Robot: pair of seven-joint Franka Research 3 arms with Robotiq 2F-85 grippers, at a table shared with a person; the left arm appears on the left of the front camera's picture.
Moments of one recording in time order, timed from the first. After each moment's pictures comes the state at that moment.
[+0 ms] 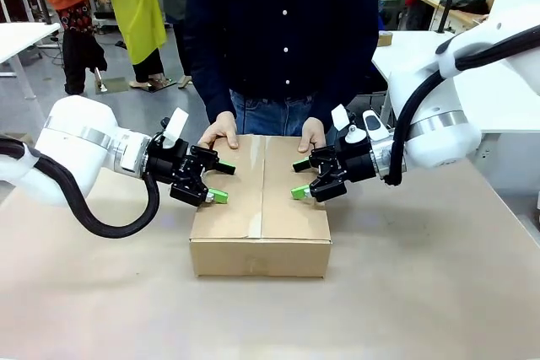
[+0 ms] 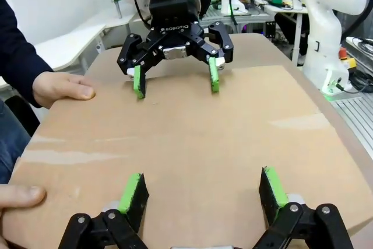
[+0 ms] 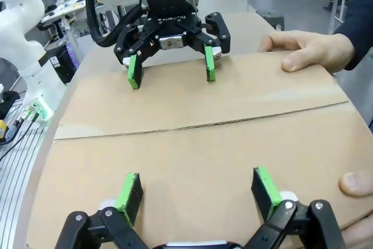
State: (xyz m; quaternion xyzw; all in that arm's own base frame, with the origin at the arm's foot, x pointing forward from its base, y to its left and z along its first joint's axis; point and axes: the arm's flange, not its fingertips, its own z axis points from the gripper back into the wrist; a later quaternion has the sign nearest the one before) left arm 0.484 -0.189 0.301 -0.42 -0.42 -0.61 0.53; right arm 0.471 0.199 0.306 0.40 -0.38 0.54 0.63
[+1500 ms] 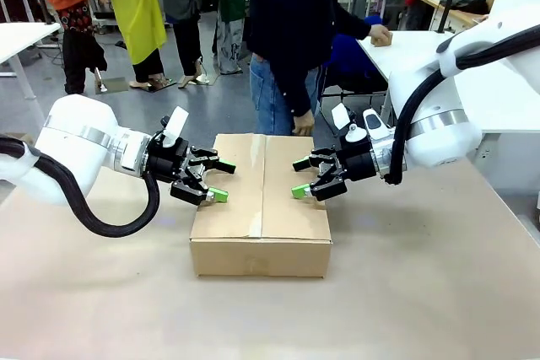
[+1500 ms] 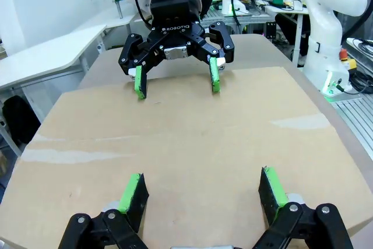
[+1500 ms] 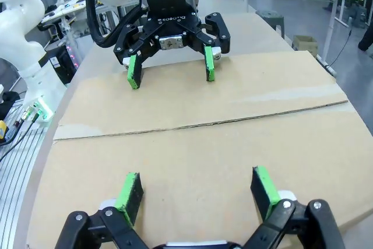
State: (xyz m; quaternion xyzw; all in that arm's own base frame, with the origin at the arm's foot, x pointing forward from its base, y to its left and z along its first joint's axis) left arm 0.484 -0.190 0.302 -0.42 -0.42 -0.61 0.53; right arm 0.472 0.198 0.308 0.40 -0.38 0.54 0.63
